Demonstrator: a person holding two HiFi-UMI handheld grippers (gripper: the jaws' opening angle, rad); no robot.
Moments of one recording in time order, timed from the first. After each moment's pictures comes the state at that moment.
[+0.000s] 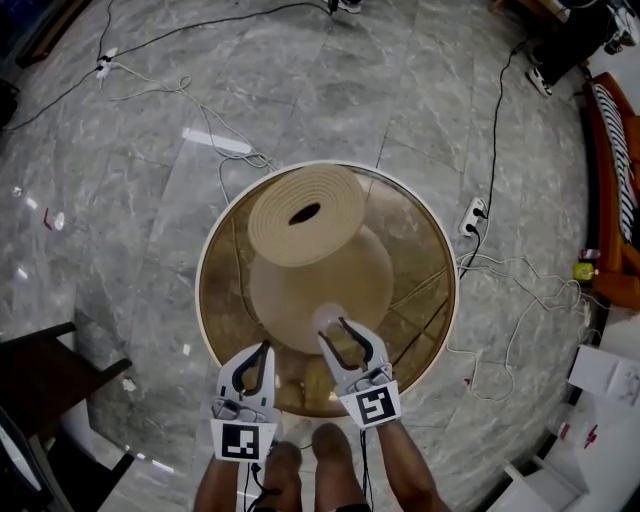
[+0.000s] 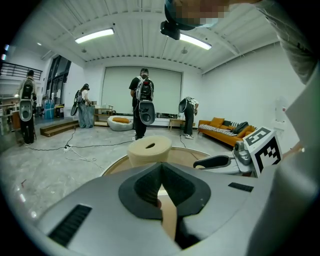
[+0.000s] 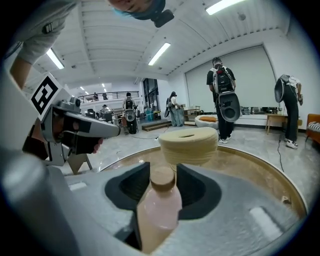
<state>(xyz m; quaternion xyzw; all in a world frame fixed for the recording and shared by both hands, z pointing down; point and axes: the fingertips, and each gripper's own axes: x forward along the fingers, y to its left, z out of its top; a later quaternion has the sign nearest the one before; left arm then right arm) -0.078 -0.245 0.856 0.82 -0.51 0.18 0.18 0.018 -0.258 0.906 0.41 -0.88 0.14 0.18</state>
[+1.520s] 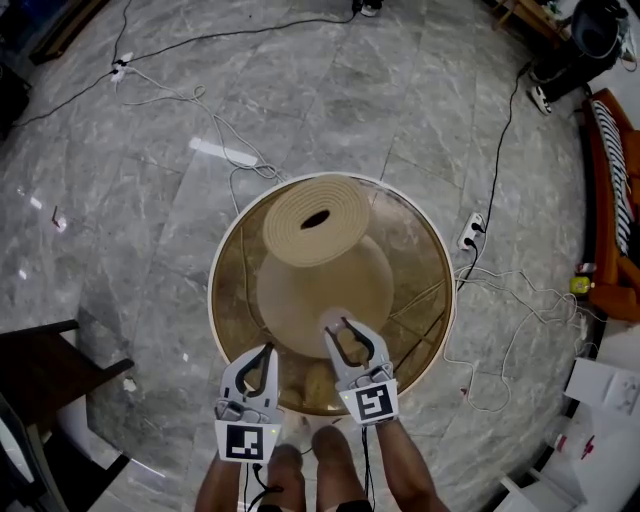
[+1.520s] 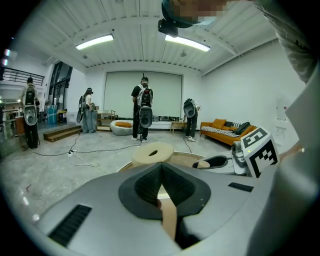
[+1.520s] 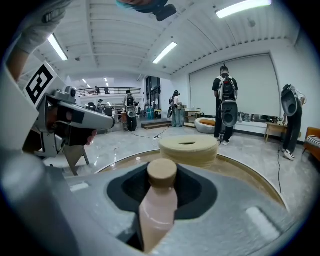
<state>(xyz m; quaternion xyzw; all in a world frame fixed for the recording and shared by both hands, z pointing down) -0.091 -0.235 0.822 0.82 -0.52 0.17 0.16 0.011 -0.259 0.883 0.42 -0.88 0.11 0.20</state>
